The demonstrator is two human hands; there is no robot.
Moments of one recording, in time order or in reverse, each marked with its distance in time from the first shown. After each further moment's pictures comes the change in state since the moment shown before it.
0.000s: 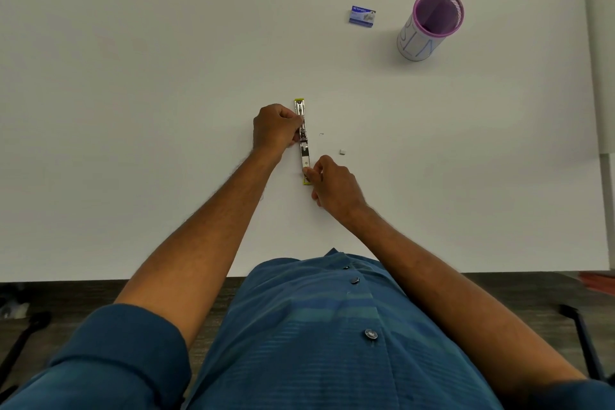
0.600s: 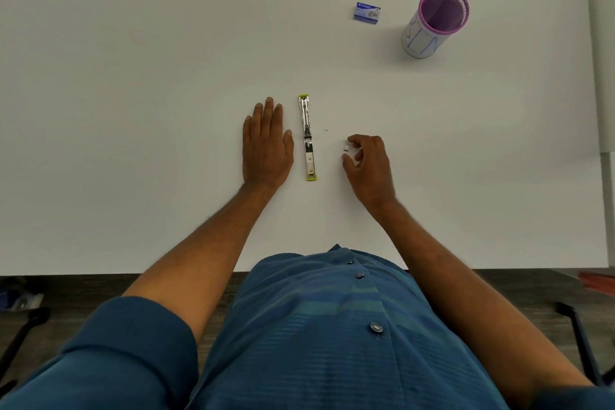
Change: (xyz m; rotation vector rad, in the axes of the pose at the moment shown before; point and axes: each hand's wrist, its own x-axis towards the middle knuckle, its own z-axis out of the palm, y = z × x) left_hand -0.011 -0.081 -0.009 0.828 0.221 0.639; right_hand 0.011 0.047 -0.026 0.143 0.383 -0.160
